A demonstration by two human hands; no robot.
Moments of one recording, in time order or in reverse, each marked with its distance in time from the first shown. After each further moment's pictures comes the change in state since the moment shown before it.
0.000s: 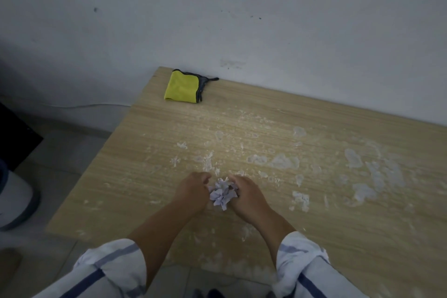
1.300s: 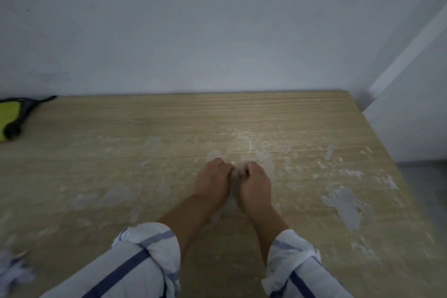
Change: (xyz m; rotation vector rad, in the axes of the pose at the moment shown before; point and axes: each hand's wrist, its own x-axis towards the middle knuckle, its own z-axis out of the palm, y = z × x) left_hand 0.092 0.327 0.300 0.172 -0.007 0.545; right_hand -0.004 0.303 -0.250 0.272 0.644 0.271
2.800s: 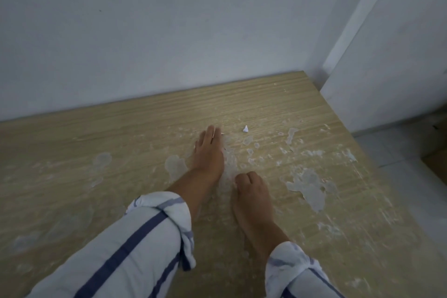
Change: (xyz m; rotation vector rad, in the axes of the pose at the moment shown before) left_hand 0.084 0.044 0.061 0.181 -0.122 -0.032; right_hand -0.004 0.074 -0.036 -0.446 0.173 -0.210
